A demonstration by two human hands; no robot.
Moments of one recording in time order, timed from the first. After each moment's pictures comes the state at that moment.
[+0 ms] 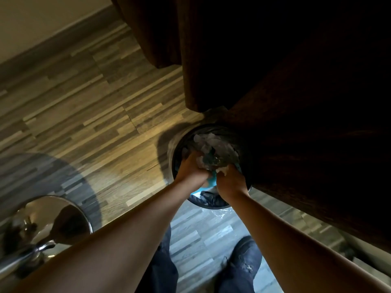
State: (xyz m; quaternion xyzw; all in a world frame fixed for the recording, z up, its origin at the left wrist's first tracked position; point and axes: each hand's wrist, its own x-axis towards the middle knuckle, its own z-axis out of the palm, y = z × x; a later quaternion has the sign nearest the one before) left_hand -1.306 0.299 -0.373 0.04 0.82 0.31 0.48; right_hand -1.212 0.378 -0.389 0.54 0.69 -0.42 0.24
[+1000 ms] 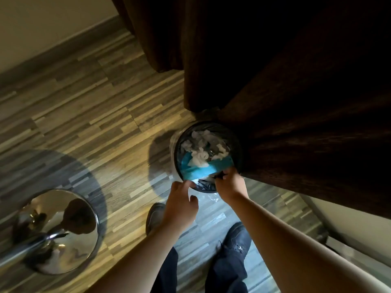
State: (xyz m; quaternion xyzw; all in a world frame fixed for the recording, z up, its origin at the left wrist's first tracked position) left_hand -1.238 0.210 -0.296 0.11 0.86 0.26 0.43; right_hand -1.187 0.356 -0.318 0.56 0.67 -0.41 0.25
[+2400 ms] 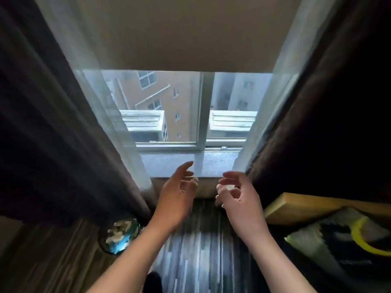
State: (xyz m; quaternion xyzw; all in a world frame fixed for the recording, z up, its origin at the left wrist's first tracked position) left_hand -0.926 0.258 0.274 0.57 0.60 0.40 0.39; right_hand -0.756 0.237 0.297 0.62 0.51 -0.41 -0.44
